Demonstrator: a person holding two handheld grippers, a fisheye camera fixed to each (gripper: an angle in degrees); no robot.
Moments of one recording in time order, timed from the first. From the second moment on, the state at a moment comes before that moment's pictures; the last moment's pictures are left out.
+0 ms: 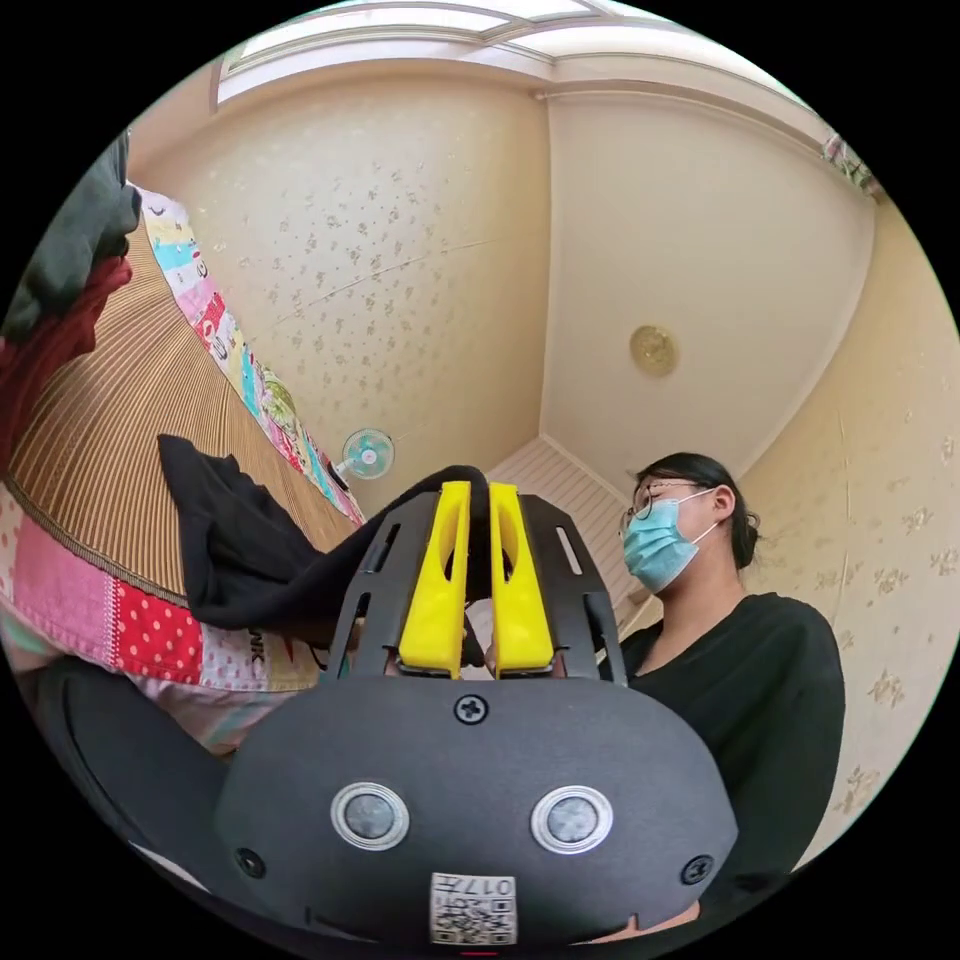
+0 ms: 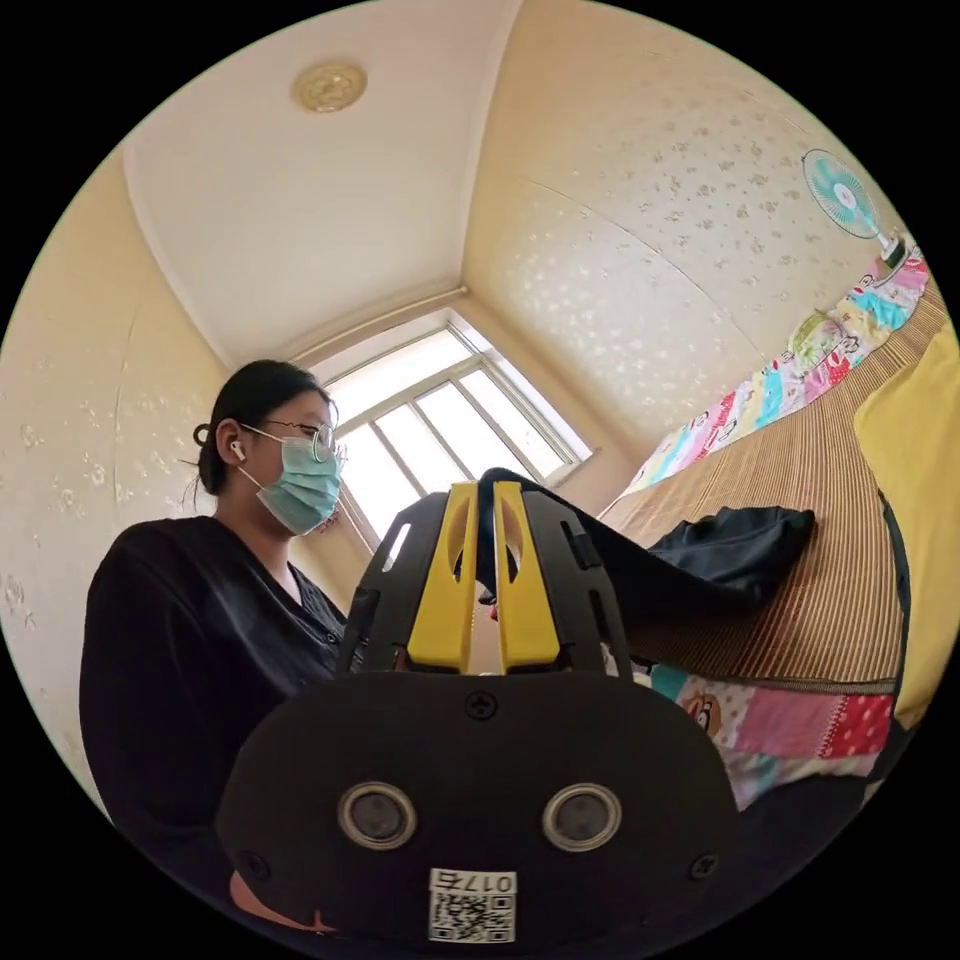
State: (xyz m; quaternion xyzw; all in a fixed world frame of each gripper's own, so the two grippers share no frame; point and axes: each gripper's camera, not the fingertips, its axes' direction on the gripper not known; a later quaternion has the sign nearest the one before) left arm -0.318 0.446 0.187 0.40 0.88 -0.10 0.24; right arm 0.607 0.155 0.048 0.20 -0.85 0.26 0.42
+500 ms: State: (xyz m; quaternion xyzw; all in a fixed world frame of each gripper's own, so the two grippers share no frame) left arm -0.270 0.263 0.121 0.38 0.78 -0.17 0.47; right arm 0.471 -0.039 0.138 -0.02 -0.67 0.34 0.66
